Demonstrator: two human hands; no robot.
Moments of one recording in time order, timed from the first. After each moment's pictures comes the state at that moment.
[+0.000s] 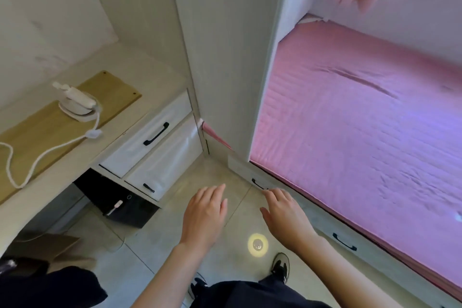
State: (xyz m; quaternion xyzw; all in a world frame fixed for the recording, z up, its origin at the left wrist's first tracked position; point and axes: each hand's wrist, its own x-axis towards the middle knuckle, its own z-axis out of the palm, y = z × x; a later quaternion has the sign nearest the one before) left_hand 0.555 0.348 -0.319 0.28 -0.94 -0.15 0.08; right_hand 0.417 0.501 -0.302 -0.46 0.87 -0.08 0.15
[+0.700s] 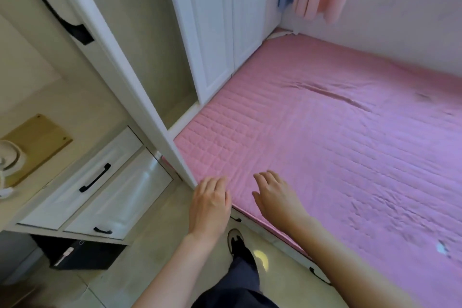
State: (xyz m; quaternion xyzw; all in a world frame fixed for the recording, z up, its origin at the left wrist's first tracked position) left_hand 0.283 0.425 -0.303 0.27 -0.95 -0.11 0.12; right_hand 0.157 0.553 -0.300 -0.49 0.87 -0.09 0.04
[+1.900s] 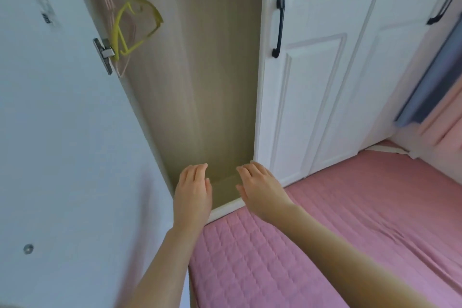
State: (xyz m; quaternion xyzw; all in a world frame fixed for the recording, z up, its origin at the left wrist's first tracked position) left_hand 0.073 0.133 -0.215 0.54 -0.79 -0.03 0.30; right_hand -0.096 0.180 -0.196 -0.75 0.65 -0.14 -0.03
